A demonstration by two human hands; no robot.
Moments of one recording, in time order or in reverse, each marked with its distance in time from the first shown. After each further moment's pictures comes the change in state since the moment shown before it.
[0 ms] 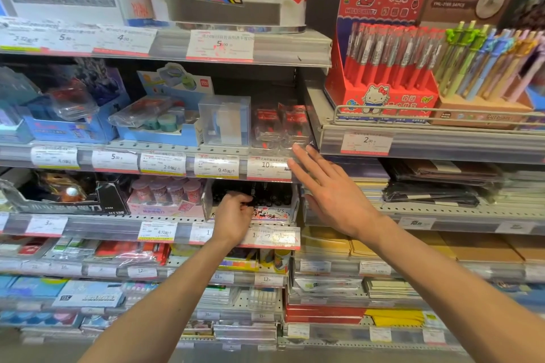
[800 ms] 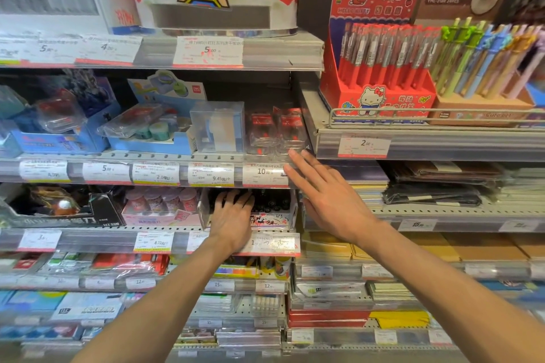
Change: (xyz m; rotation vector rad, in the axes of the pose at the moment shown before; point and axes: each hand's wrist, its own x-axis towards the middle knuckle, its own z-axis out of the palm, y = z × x) left_hand 0.015 -0.001 0.002 0.792 -0.103 0.386; right_hand 0.001 0.002 0.009 -0.005 0.054 0.002
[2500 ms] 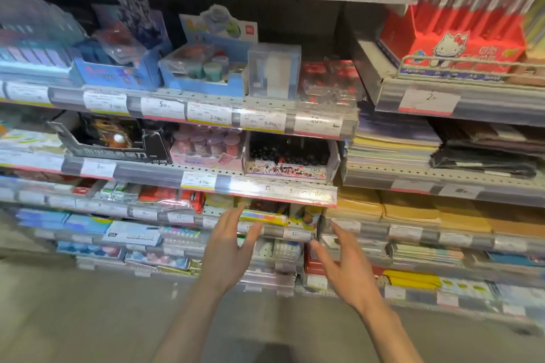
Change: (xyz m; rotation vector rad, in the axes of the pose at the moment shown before) left_hand -0.195 -0.017 -0.017 -0.931 0.027 -0.432; right_hand -0.116 -0.158 0.047 0.800 -0.239 0.784
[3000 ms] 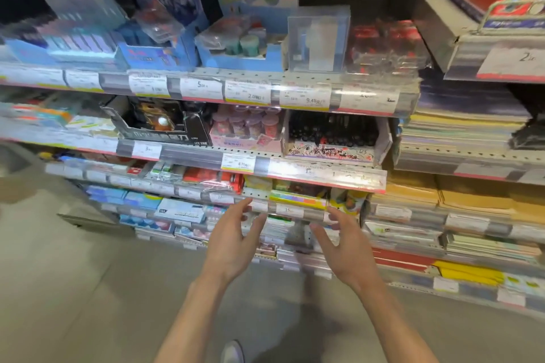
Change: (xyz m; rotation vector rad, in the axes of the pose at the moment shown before) left_hand -0.015 -0.024 -0.047 0.107 0.041 -0.162; right_hand 0.015 -0.041 0.062 0.128 -0.111 0.007
